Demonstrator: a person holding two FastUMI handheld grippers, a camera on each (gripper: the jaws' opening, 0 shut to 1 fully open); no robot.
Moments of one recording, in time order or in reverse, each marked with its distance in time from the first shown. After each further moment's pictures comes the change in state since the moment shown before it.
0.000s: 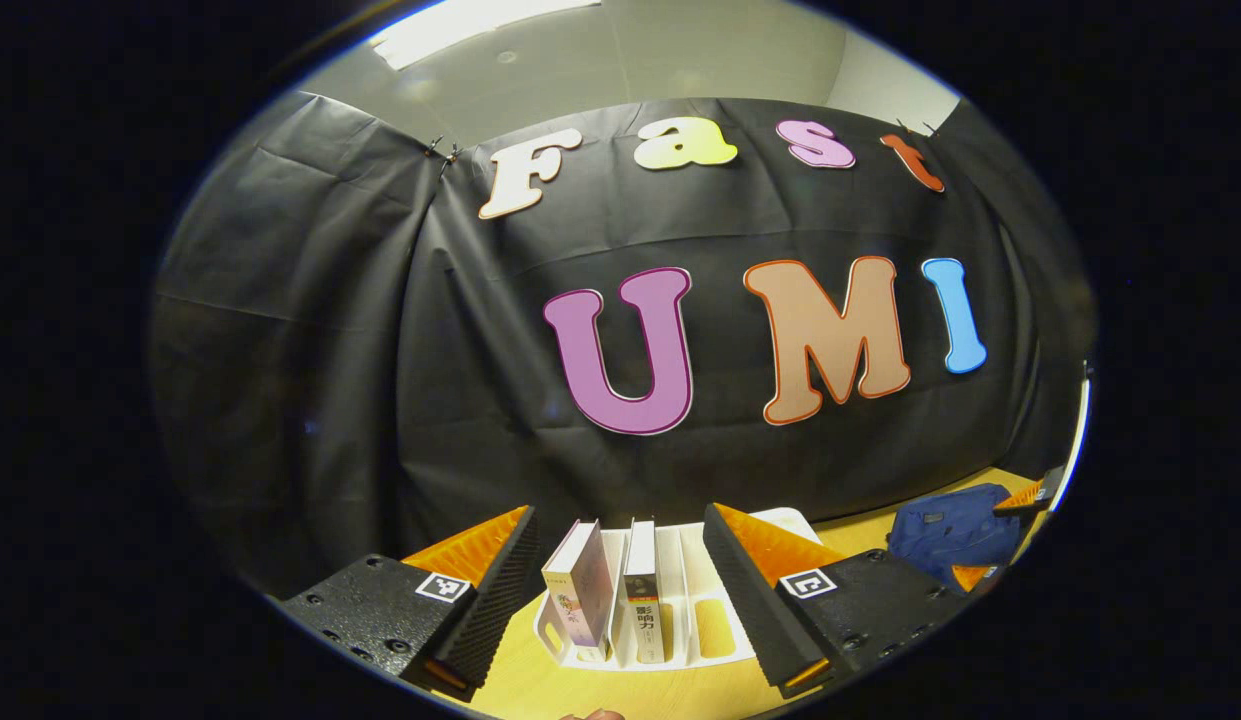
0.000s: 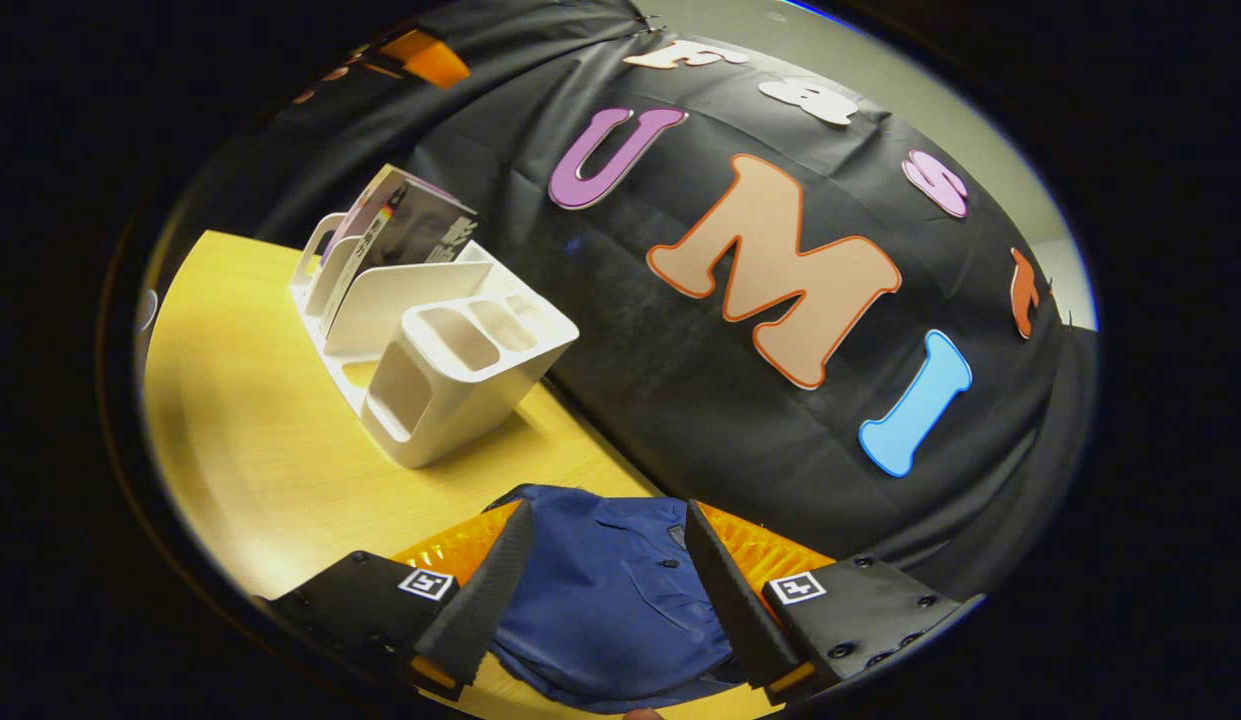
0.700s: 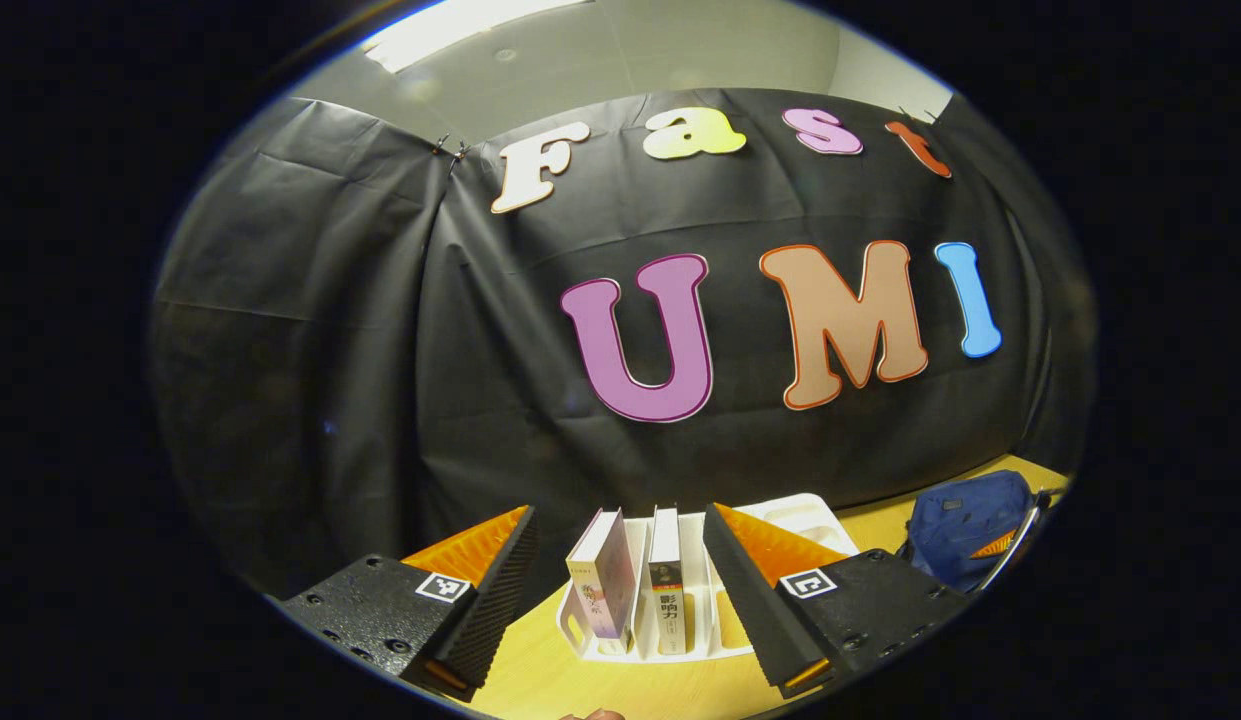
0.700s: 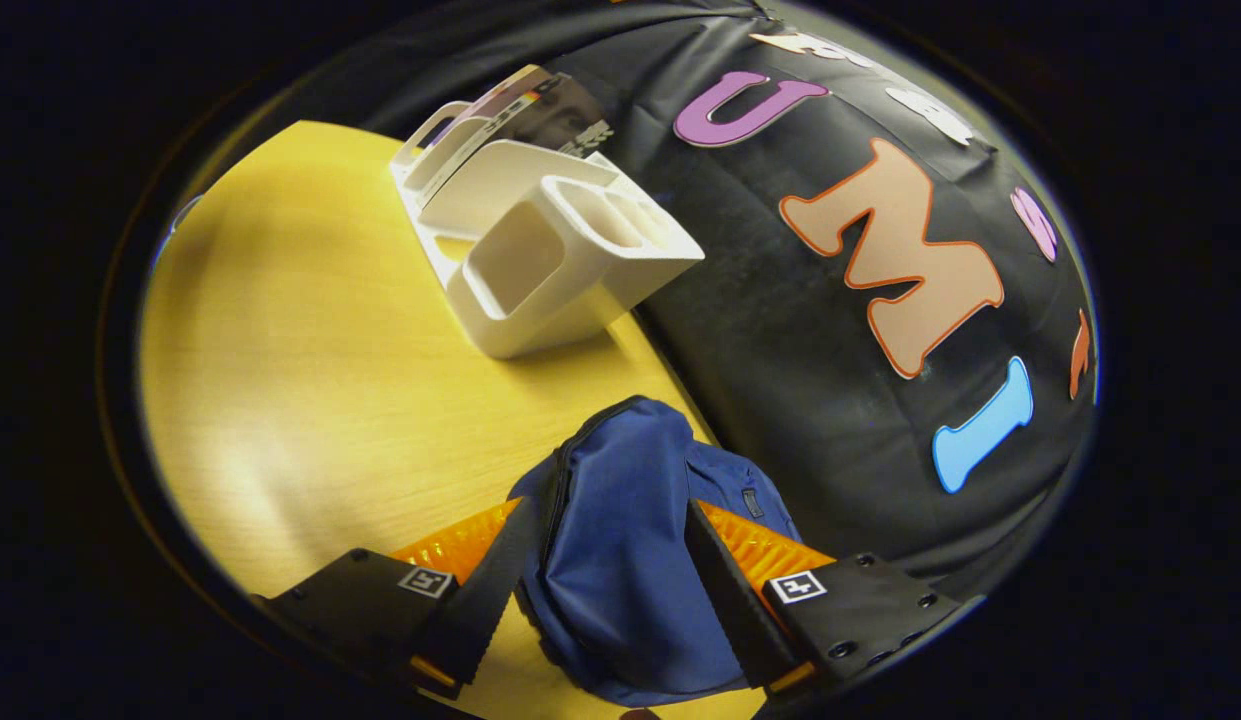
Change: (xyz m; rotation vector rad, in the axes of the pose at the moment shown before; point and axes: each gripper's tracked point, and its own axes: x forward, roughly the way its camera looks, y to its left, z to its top) left arm -0.004 0.015 -0.012 0.023 0.033 0.049; right arm 0.012 0.071 -0.077 -0.243 0.147 0.150
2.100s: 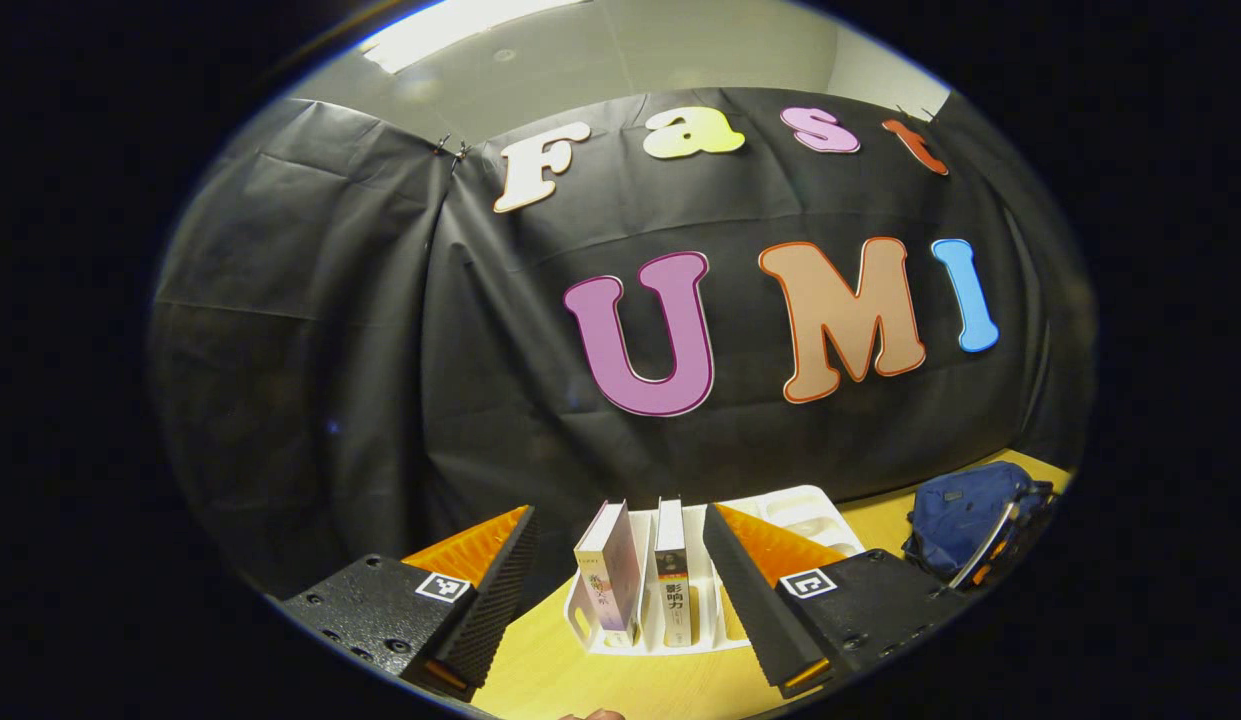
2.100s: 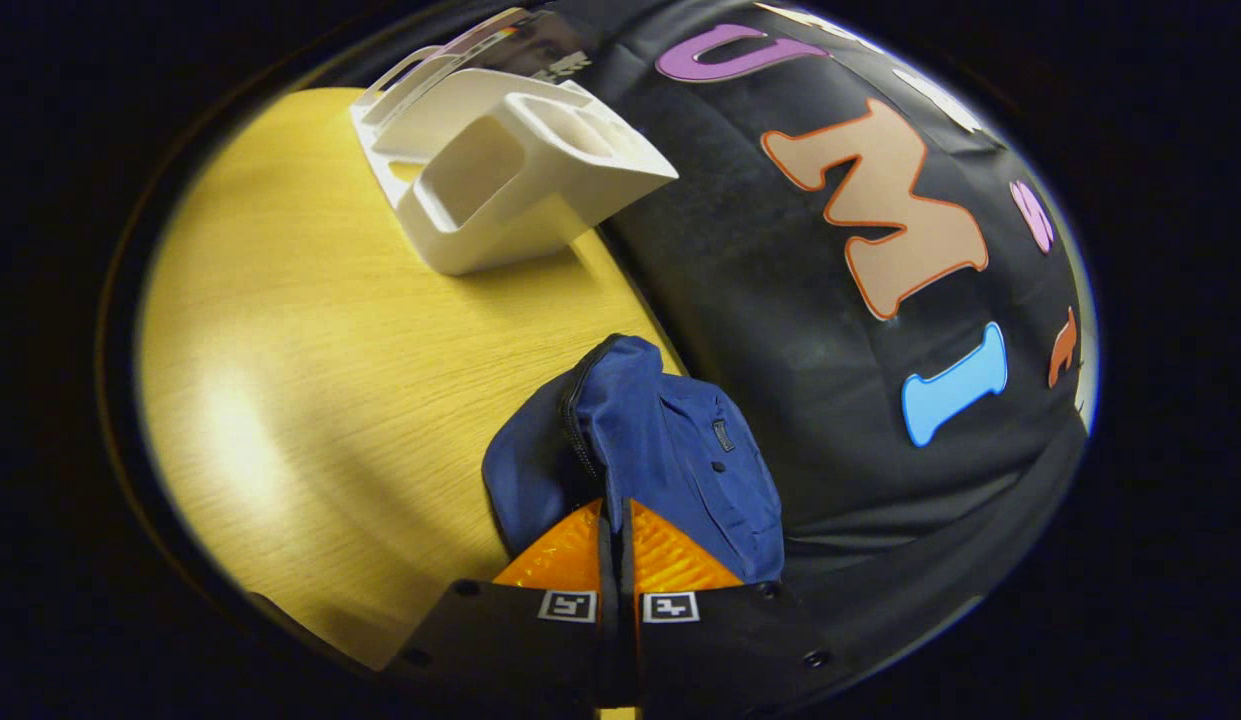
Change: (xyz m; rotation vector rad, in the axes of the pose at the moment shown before) left arm -0.005 0.001 -0.006 0.002 0.006 -0.005; right arm -0.011 -0.026 -0.031 0.059 0.231 -0.088
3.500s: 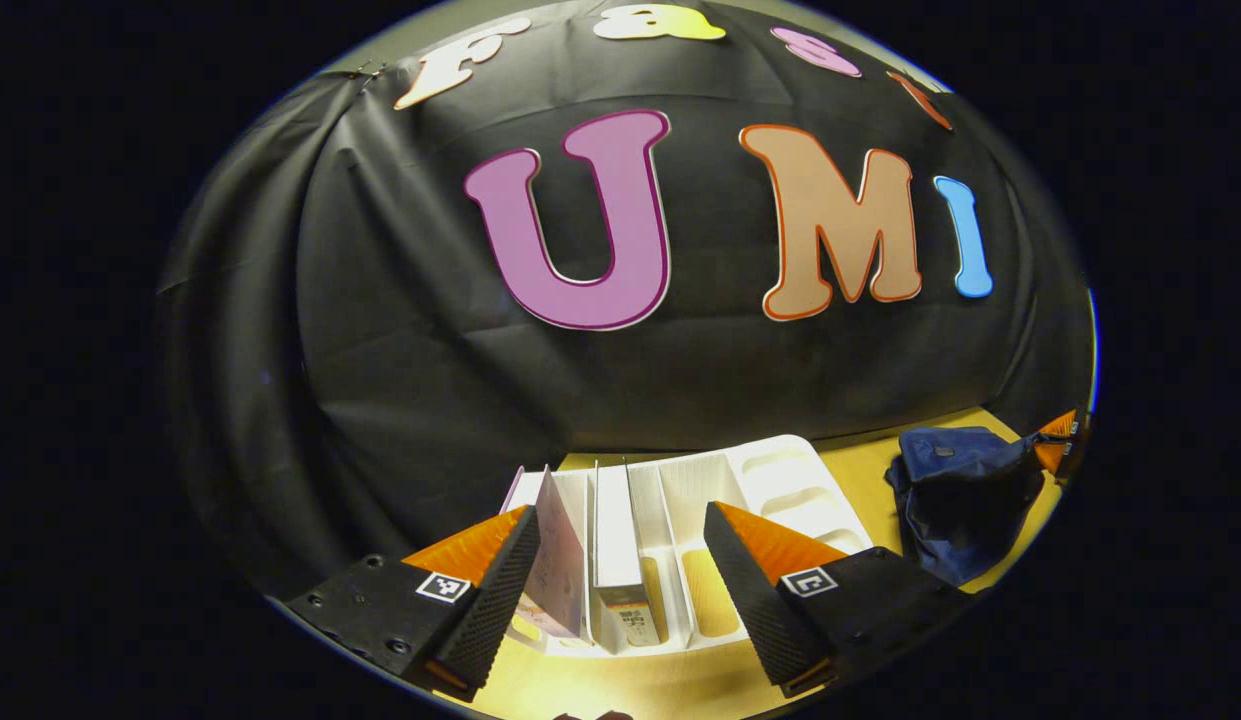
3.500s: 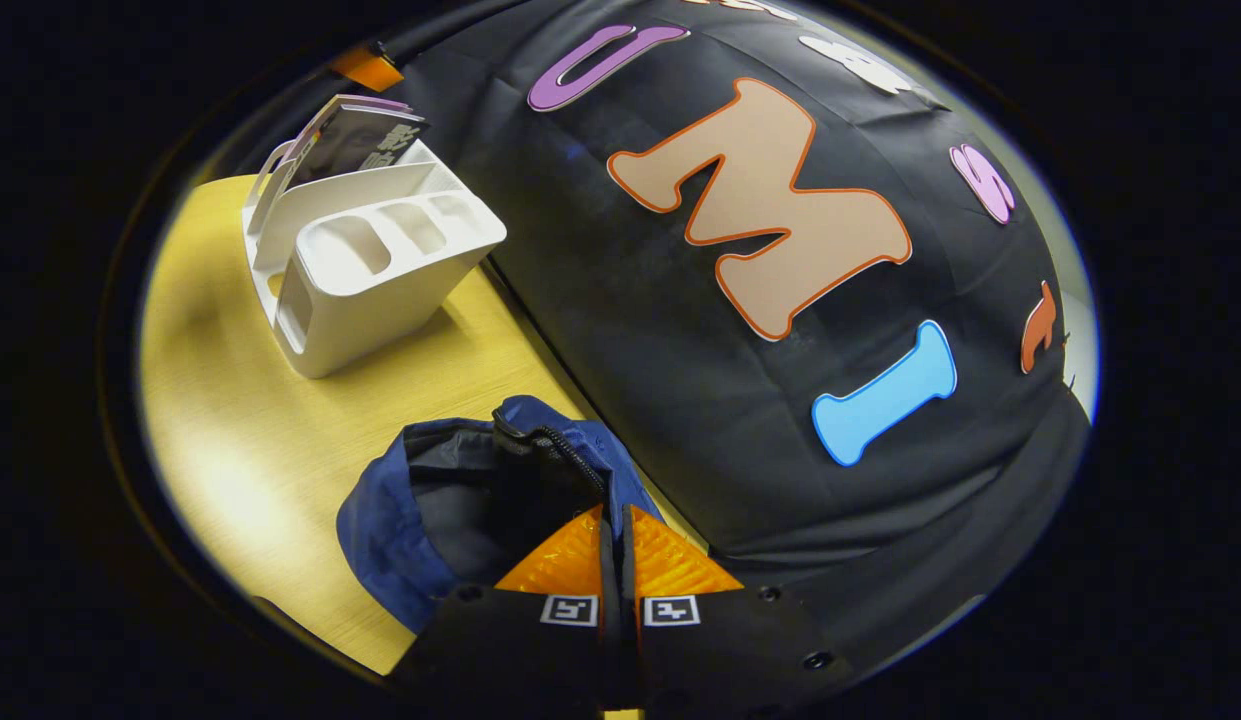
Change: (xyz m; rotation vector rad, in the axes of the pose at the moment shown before) left arm 0.126 -0.047 -0.058 0.007 0.365 -0.214; right arm -0.015 -0.162 0.060 0.081 -0.036 -0.073
